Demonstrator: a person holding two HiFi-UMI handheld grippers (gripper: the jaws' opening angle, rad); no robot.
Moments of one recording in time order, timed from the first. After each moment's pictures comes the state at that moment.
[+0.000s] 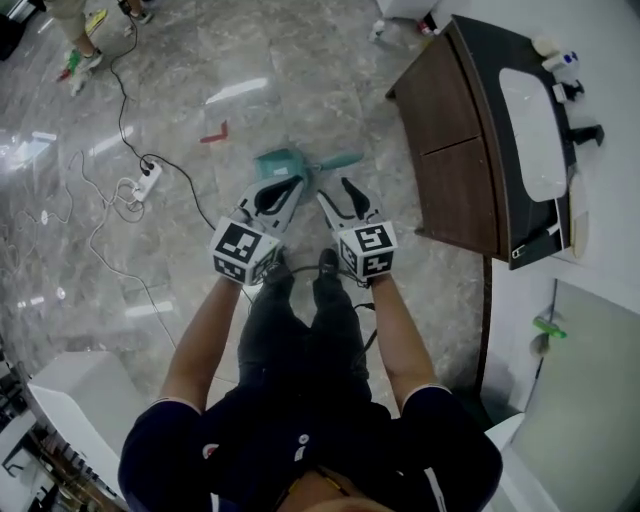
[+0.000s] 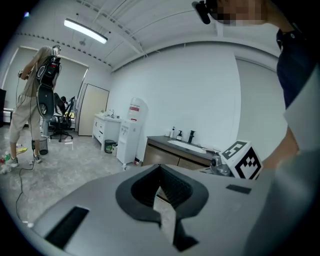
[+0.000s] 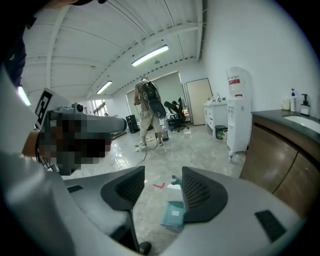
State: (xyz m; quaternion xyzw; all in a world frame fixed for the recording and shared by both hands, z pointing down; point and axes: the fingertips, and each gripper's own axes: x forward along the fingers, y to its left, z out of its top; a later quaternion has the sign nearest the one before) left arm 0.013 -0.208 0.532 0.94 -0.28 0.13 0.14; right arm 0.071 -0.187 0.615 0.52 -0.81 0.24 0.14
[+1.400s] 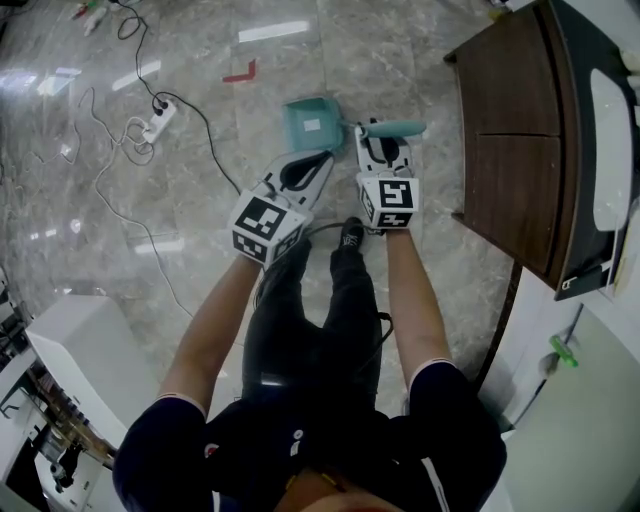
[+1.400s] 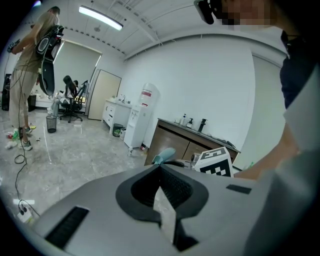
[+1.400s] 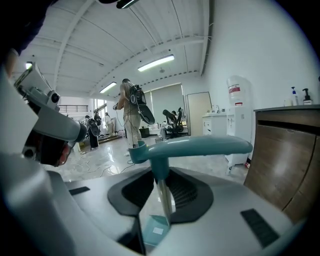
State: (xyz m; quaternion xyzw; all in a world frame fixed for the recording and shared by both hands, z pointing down) left arm 0.003 -0.211 0.690 0.91 -0.30 0.17 0.21; right arm 0.076 -0.269 0.759 0.55 -0.81 0.15 0.11
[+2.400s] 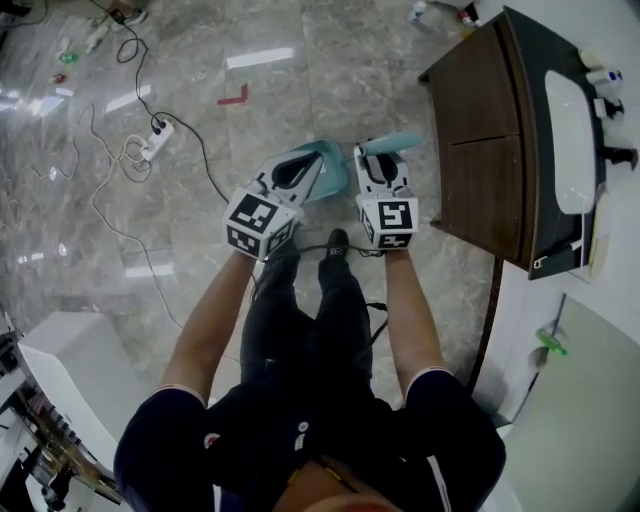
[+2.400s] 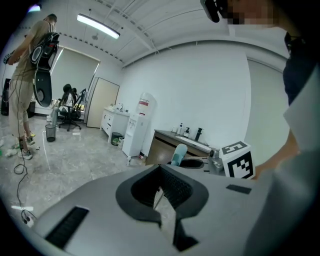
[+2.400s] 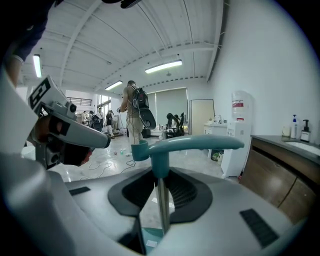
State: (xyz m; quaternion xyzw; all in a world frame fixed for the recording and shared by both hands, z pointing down) left arm -0.005 -0.207 0.599 0.92 -0.31 0.13 0.18; right arm 0.083 -0.227 0.642 0.55 -0.82 0.11 0.14
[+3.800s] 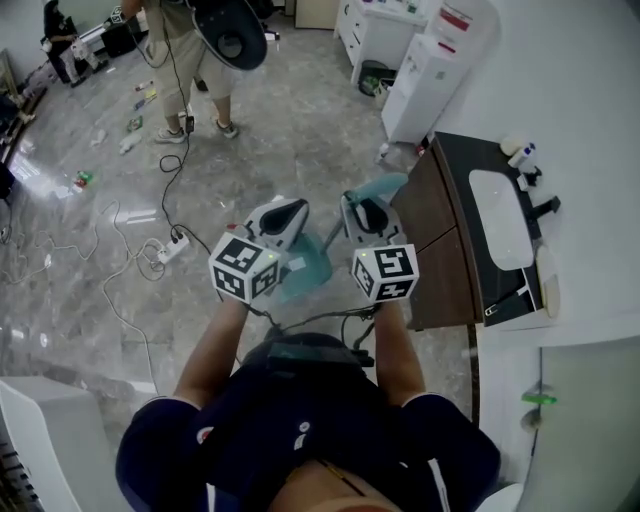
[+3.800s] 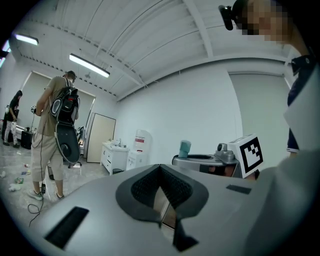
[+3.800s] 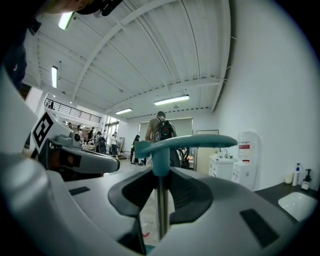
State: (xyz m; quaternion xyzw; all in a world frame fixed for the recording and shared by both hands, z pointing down) left arm -0.045 -0.161 0.311 0.94 -0.34 0.02 0.07; right arm 0.041 -0.177 0.305 0.53 -0.84 0.00 0.03
